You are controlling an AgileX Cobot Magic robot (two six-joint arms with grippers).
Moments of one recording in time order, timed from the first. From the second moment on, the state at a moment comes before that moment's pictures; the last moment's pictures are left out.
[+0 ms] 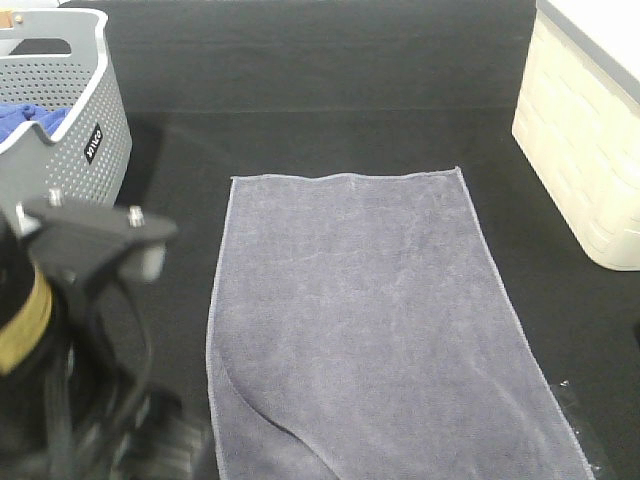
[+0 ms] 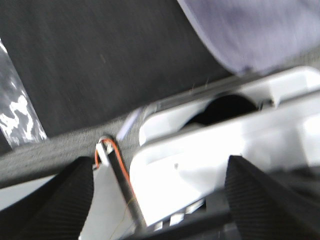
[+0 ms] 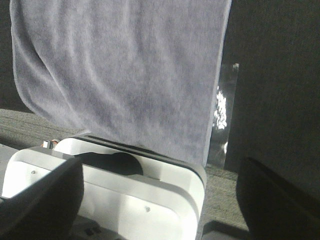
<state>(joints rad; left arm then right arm) -1.02 1.41 -0.91 0.06 1.08 -0.81 0.19 0.88 -0.74 0.30 1.15 -0.06</state>
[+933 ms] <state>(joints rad) -0.47 1.76 -1.27 0.06 0.65 -0.39 0.20 1.58 -1.37 0.34 1.03 -0.23</state>
